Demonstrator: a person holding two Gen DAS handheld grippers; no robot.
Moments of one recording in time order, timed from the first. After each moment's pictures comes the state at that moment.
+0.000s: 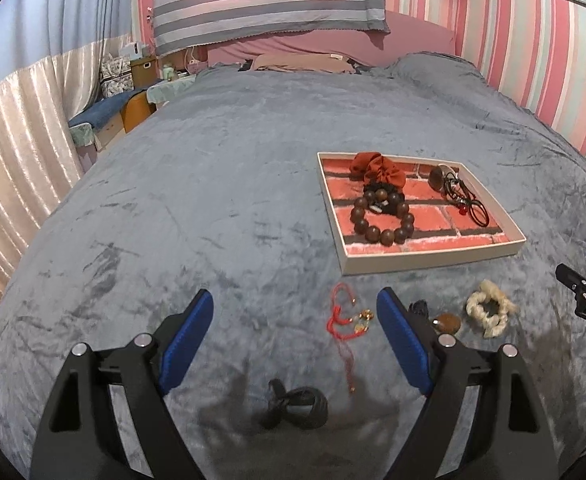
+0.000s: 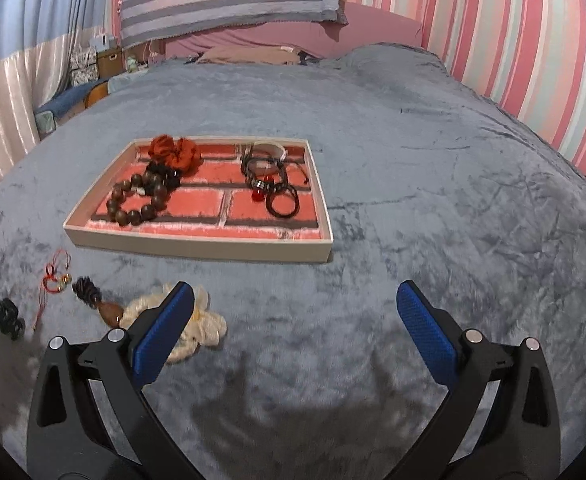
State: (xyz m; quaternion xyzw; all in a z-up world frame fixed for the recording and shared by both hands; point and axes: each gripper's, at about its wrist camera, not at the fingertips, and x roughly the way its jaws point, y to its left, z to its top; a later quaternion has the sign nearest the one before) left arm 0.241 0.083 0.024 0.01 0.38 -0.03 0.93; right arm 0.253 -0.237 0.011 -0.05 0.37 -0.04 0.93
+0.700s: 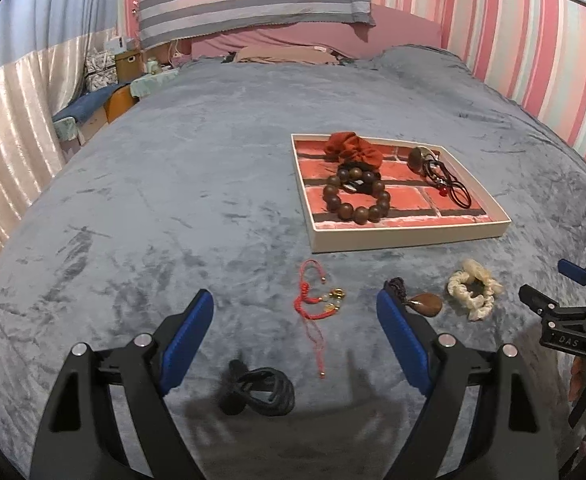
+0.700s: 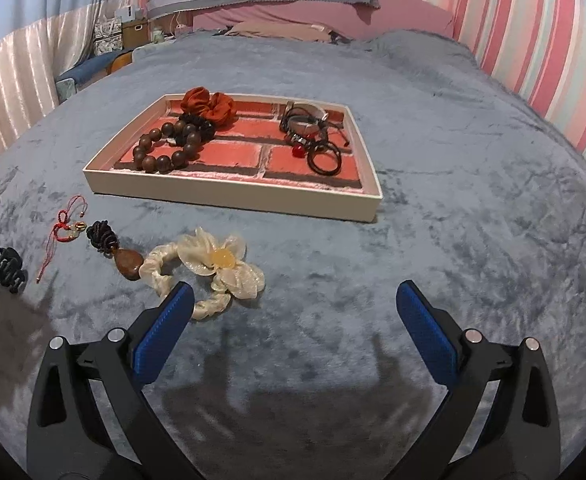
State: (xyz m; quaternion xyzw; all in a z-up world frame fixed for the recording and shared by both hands) left arm 0.236 0.063 0.003 0.00 0.39 -0.07 0.92; right arm 0.248 -0.215 -0.026 -0.06 0.41 0.00 0.91
